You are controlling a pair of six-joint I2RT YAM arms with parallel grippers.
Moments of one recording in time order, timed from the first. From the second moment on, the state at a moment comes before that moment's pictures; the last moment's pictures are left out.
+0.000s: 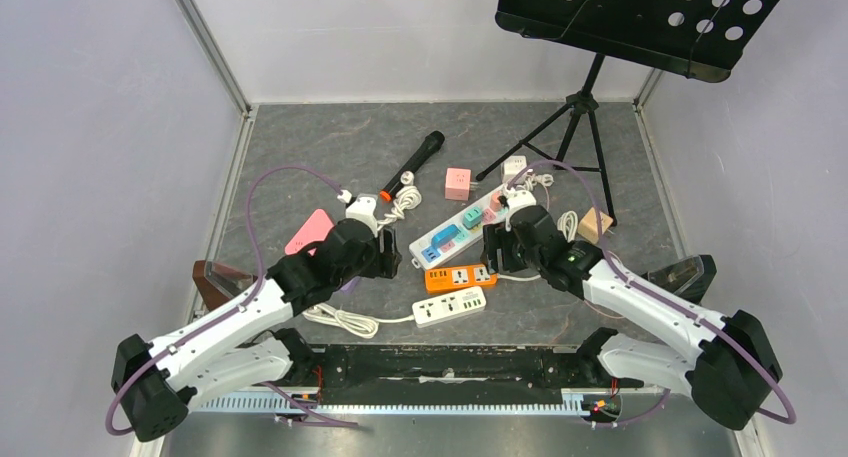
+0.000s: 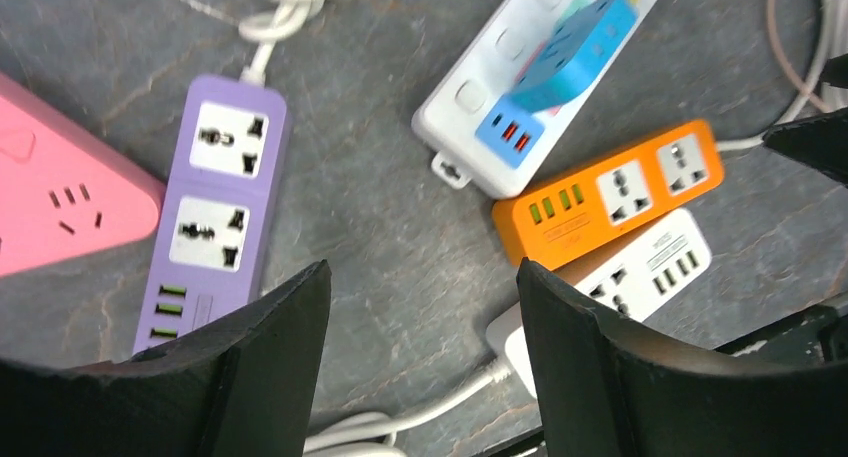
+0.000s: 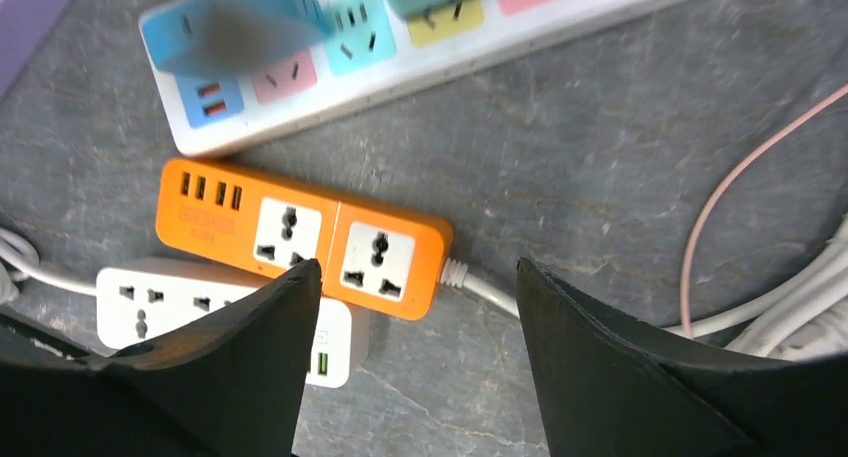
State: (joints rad) left arm -0.82 0.90 0.69 -0.44 -0.28 -0.50; right arm 0.70 1.07 0.67 -0.34 0.13 0.37
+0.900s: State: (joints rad) left arm -0.41 1.24 0.83 -0.46 -0.39 -0.61; right arm 0.70 1.05 0.62 -0.30 0.08 0.36
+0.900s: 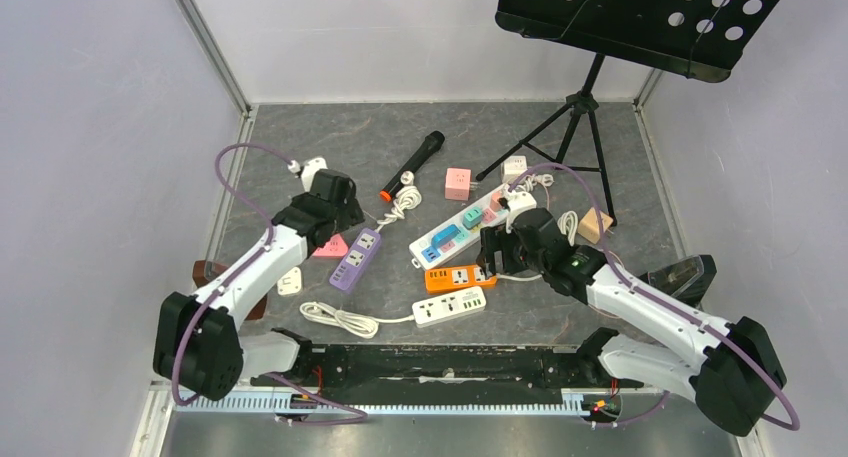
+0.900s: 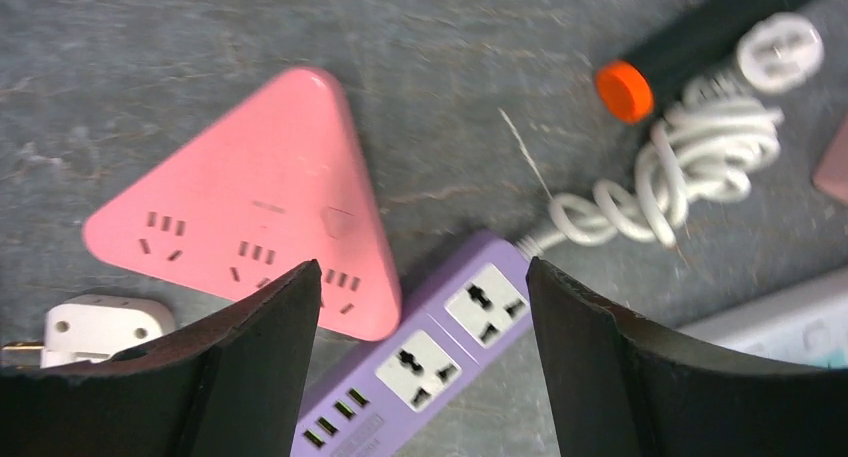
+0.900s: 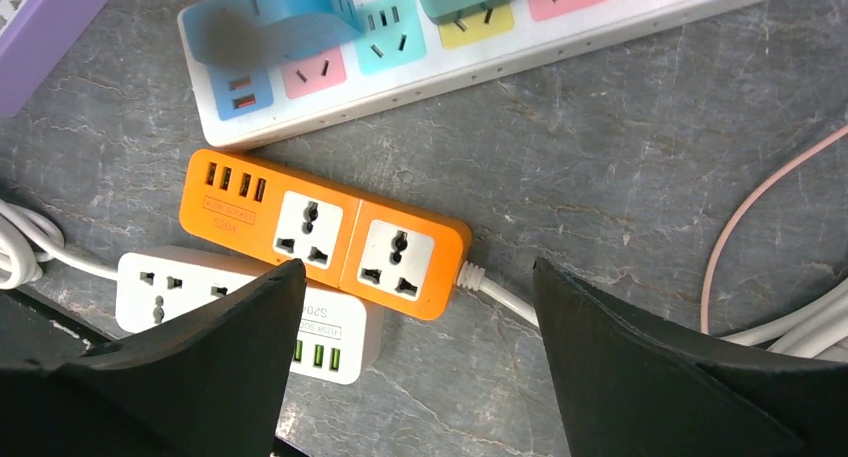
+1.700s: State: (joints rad) left arm -0.10 1.45 1.10 -0.49 -0.22 -0.43; right arm 0.73 1.09 0.60 -0.17 0.00 0.41
